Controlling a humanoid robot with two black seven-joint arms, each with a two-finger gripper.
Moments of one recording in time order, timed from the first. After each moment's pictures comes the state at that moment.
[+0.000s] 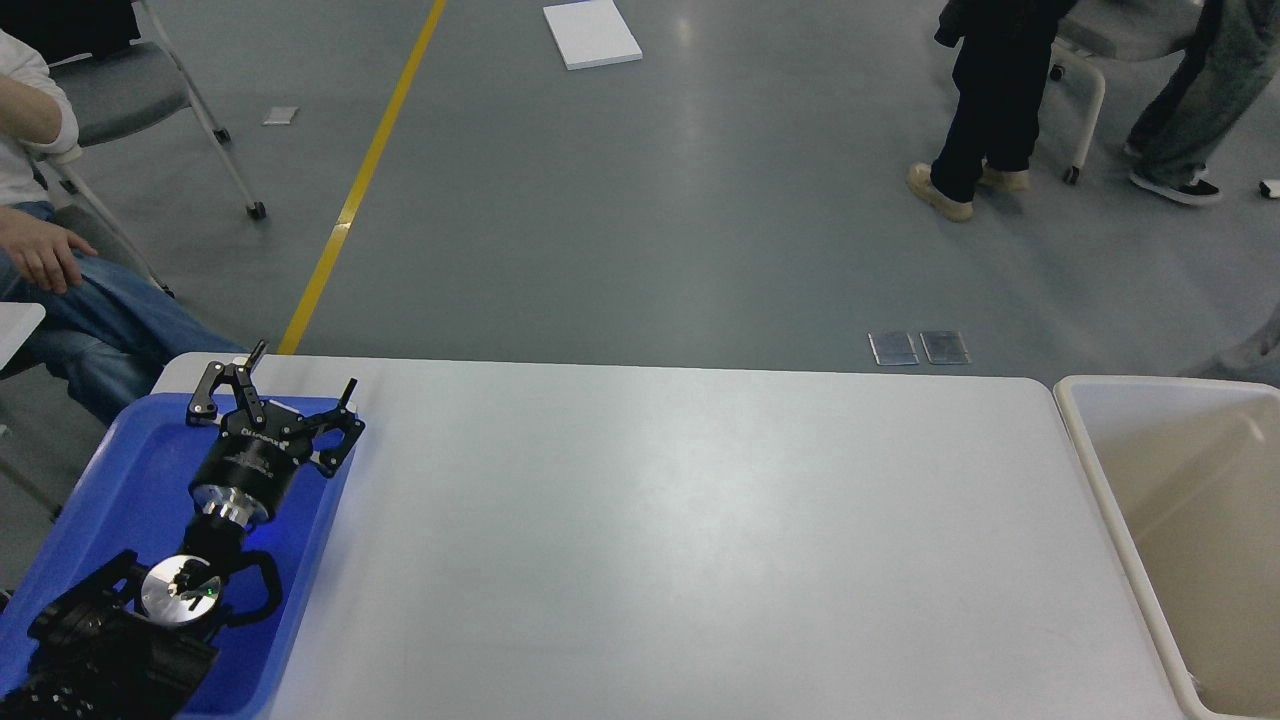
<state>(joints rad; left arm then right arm) -0.51 0.28 -1.02 -0.34 -0.22 -0.79 -0.19 1.60 -0.91 -0.86 0.59 -0.65 0.76 0.17</state>
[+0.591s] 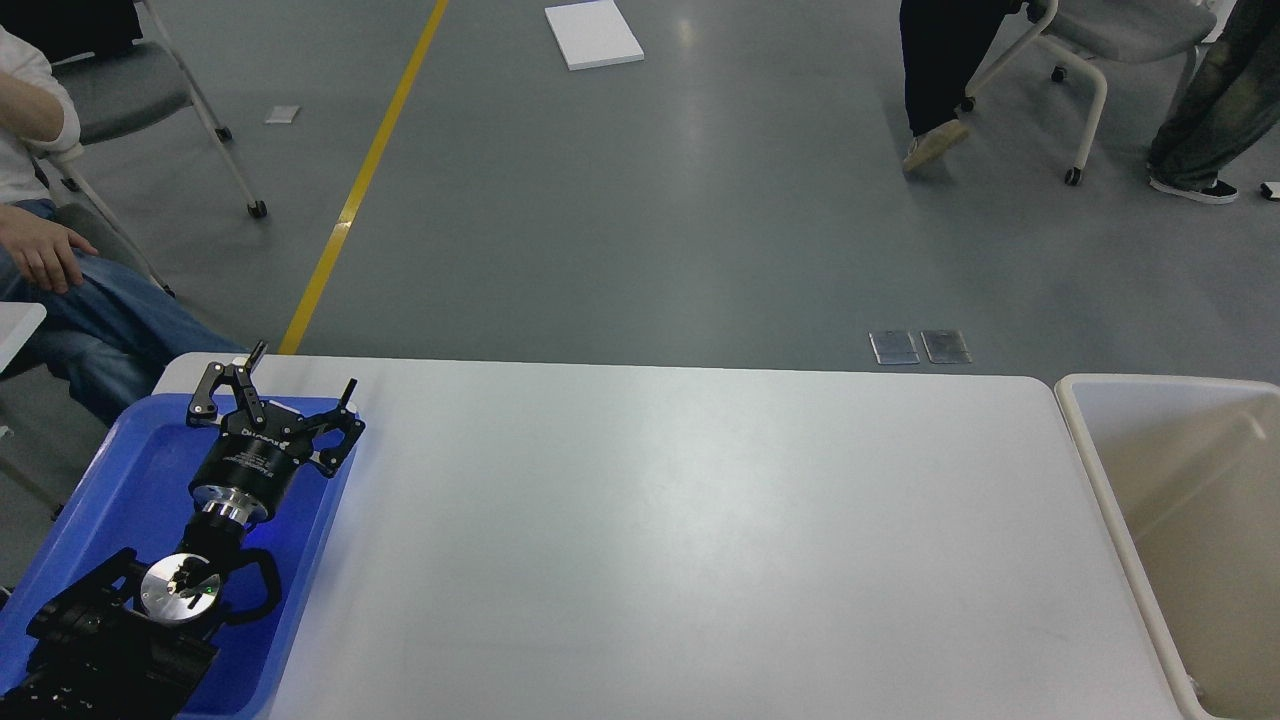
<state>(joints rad) -0.51 0.28 -1.02 -0.34 -0.22 -0.79 -0.19 0.93 -0.65 -0.59 0.09 -0.50 0.44 0.16</state>
